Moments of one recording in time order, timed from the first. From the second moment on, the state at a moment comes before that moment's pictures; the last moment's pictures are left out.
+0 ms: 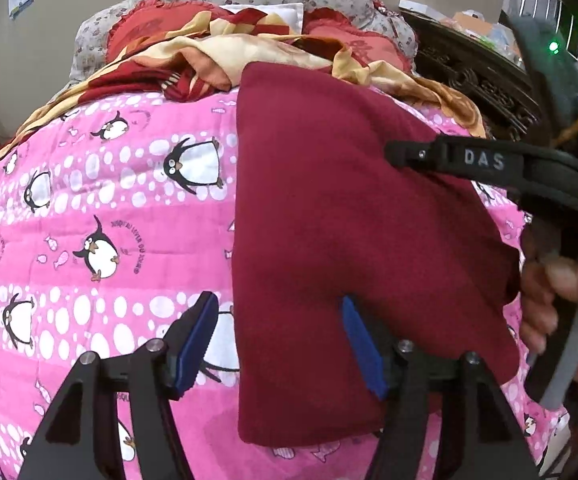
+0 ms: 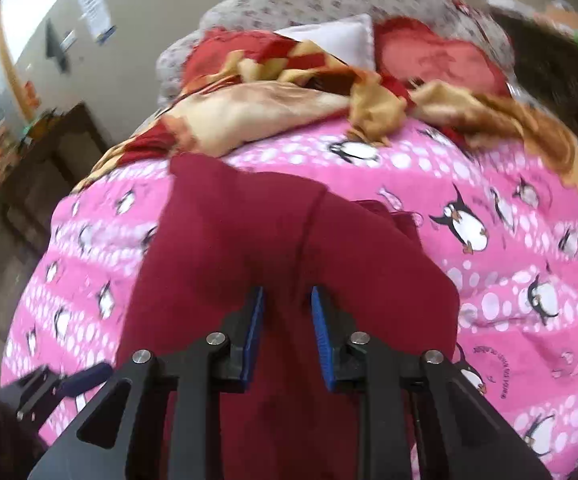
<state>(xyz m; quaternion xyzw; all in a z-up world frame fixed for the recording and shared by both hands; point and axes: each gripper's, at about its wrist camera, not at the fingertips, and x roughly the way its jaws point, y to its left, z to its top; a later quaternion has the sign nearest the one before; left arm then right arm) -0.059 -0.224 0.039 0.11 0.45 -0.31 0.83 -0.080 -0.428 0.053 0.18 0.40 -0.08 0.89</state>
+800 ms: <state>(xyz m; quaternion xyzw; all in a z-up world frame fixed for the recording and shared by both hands) -0.016 -0.209 0.044 0.00 0.49 -0.36 0.80 -0.155 -0.479 0.036 0.28 0.39 -0.09 0.87</state>
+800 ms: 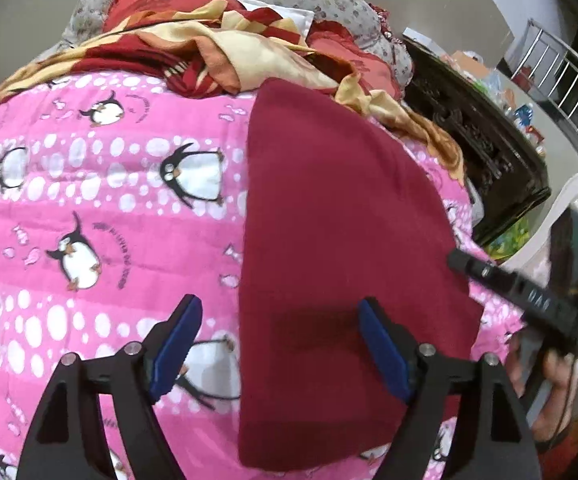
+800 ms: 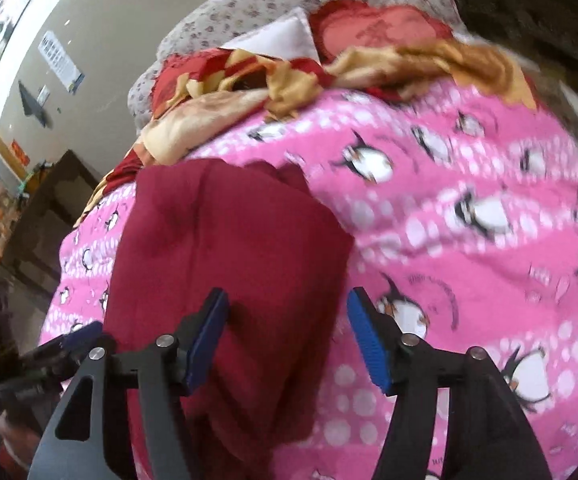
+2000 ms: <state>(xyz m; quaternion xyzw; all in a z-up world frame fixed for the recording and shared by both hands) 0.003 -0.246 0.026 0.00 0.50 -0.40 0.77 -0.145 -0.474 0.015 0.36 0.34 -0.03 0.87</state>
